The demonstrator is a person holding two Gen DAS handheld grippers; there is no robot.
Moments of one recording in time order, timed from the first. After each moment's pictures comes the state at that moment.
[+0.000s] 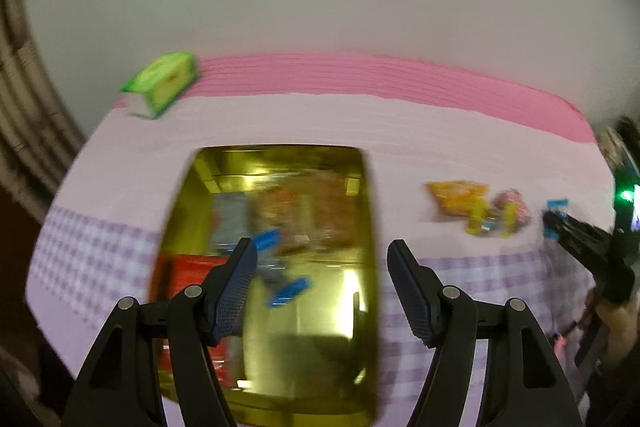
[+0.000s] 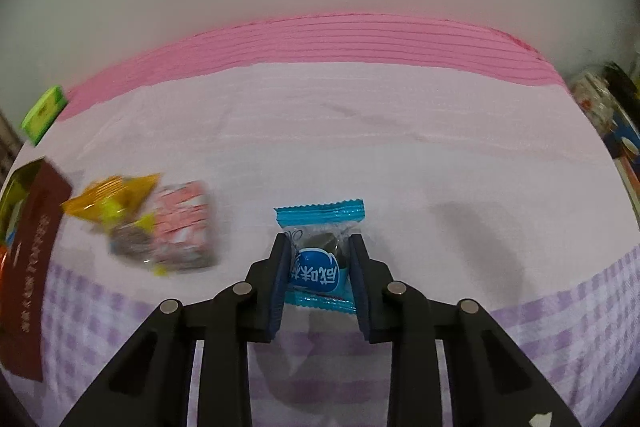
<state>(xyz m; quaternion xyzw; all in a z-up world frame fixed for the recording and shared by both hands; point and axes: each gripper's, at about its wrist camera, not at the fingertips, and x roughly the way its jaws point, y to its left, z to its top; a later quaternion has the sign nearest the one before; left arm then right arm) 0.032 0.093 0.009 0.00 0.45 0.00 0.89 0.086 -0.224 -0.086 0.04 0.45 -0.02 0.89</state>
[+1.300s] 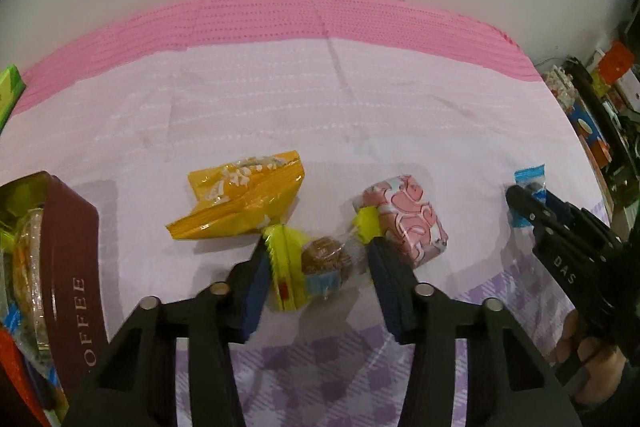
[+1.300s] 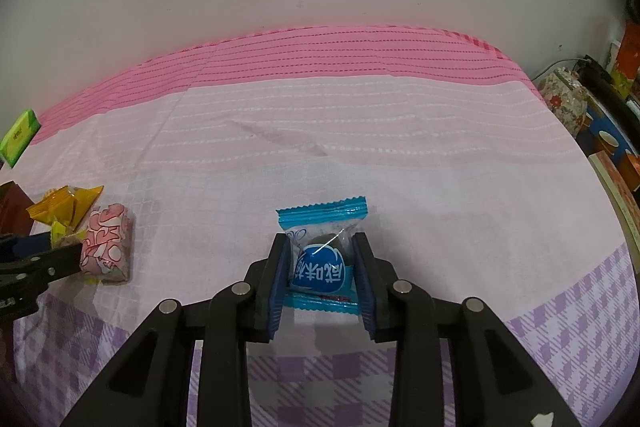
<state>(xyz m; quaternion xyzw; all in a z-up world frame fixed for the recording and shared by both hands) 0.124 -0.062 -0.084 0.00 0.52 -0.15 0.84 0.087 -0.259 -0.090 0.04 0.43 -0.05 0.90</state>
